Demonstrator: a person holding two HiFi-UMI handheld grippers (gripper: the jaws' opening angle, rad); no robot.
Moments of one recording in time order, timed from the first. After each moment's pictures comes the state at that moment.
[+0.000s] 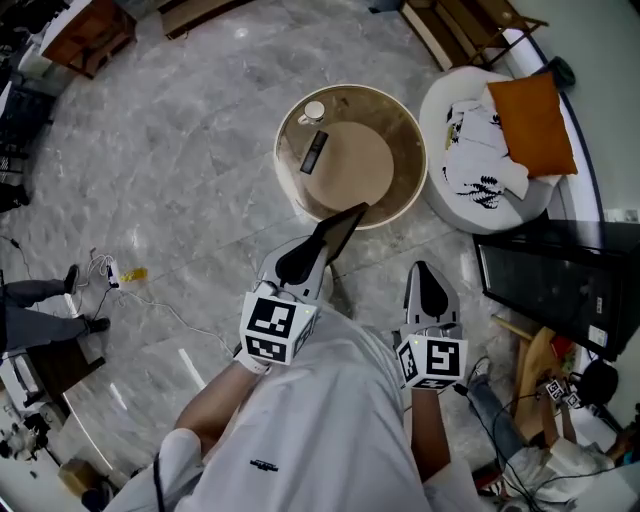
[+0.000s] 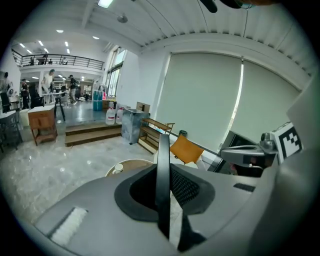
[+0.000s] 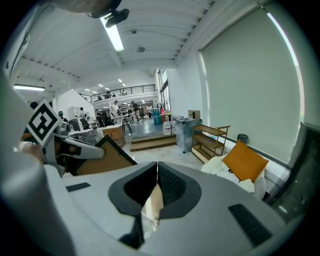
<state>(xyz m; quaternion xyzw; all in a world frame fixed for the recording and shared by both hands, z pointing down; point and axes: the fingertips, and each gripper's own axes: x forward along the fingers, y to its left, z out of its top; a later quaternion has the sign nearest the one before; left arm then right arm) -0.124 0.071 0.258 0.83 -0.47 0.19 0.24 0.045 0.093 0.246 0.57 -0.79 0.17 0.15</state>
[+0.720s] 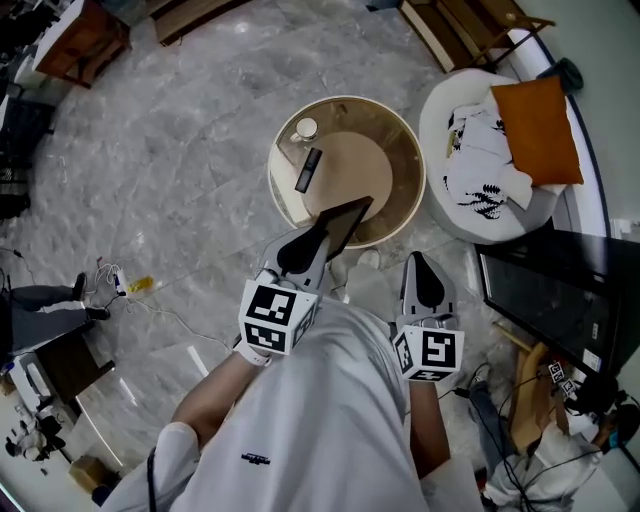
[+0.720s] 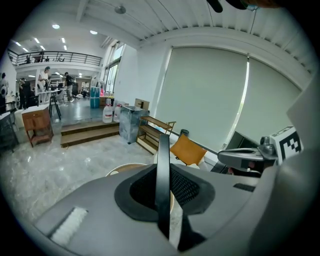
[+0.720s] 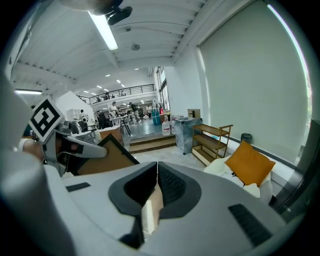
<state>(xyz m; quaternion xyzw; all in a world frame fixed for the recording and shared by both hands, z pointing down) -0.101 -0.015 0.258 0.82 -0.46 0.20 0.25 0.056 0.008 0.251 0.57 -0.79 0.18 0.15</state>
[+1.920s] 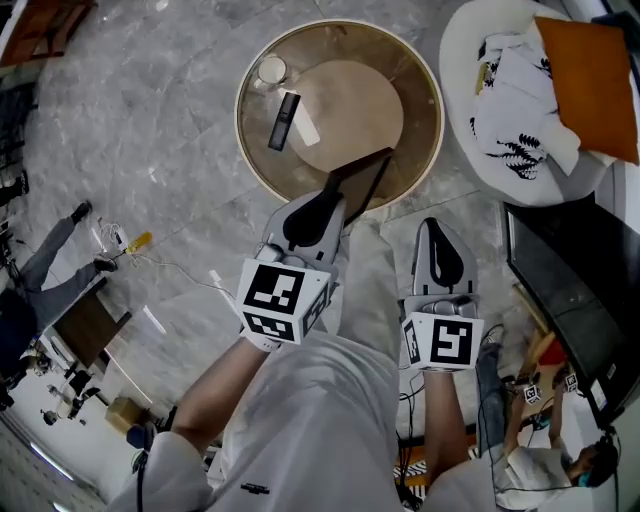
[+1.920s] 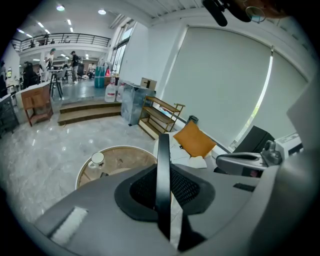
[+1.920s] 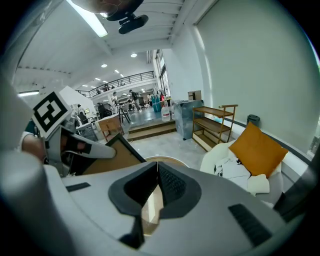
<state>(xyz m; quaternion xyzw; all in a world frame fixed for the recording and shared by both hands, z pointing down) -0.011 -0.095 0.394 0.78 -0.47 0.24 0.33 0.120 -0.076 0.380 0.53 -0.79 0.23 0.19</state>
